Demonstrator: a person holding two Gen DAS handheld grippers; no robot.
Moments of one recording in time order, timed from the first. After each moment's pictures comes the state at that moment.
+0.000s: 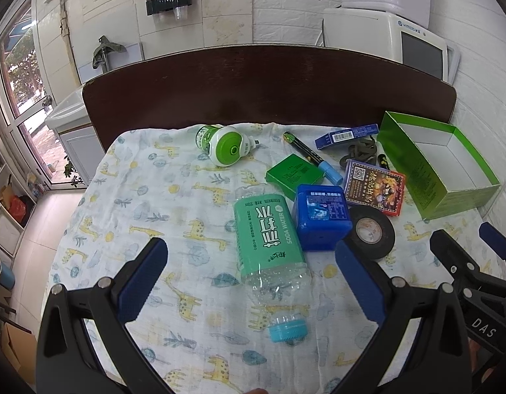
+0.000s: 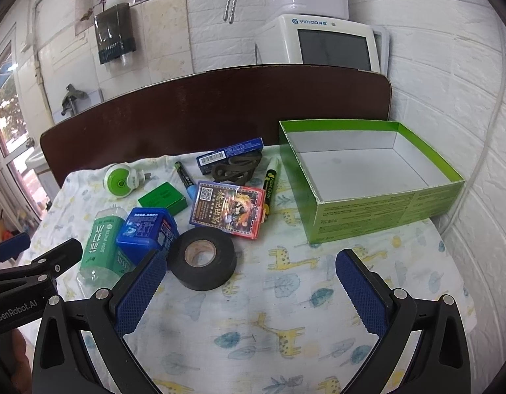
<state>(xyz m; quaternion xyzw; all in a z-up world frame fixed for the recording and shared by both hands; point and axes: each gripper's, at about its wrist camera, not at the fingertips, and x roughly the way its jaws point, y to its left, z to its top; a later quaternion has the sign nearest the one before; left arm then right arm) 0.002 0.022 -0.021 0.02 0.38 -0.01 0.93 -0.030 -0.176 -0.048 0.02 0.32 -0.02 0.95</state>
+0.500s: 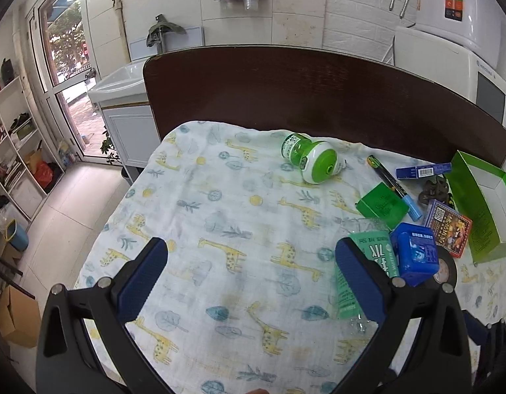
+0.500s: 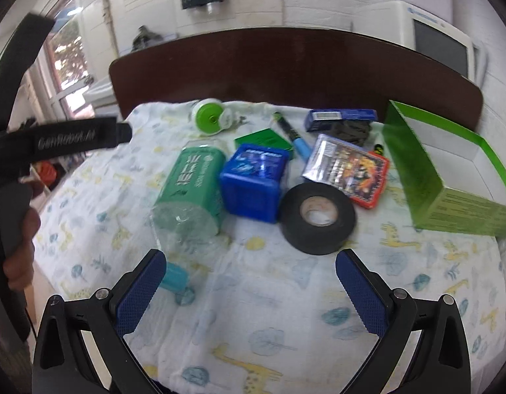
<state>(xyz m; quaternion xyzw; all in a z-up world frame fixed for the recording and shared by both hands) 0.037 0.109 -0.024 -0.03 0.38 0.09 0.92 -0.032 -0.077 -0.089 -0.07 0.38 0.14 0.91</state>
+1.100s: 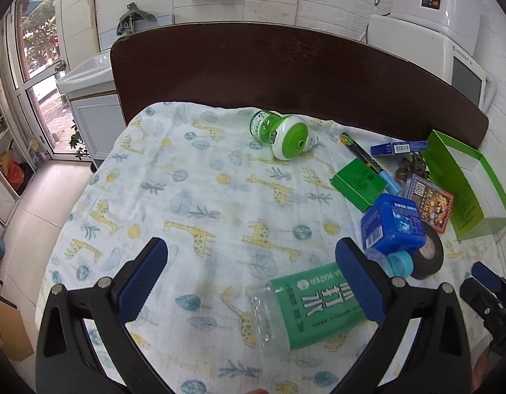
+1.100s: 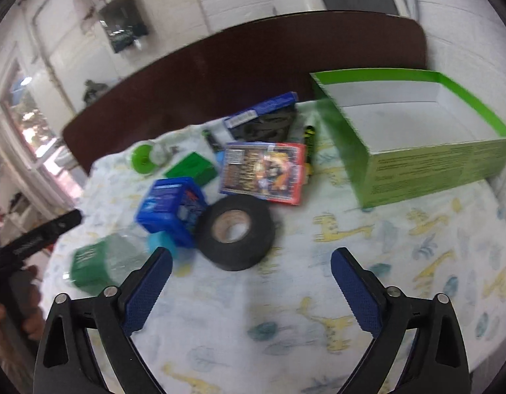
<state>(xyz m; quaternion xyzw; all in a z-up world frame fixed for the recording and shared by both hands) 0.028 0.105 -0.046 -0.05 0.40 0.00 0.92 -0.016 -0.176 -0.081 0.09 0.36 0.13 0.92</state>
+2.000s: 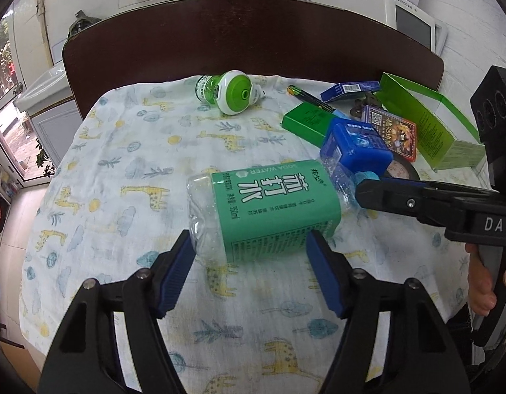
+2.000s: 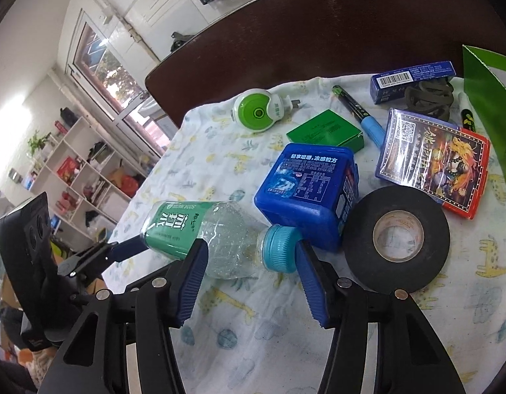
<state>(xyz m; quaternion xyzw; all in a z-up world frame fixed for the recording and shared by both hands) -0.003 0.081 -0.076 0.02 0.41 -0.09 0.91 0.036 -0.109 -0.106 0.09 0.43 0.29 0.85</state>
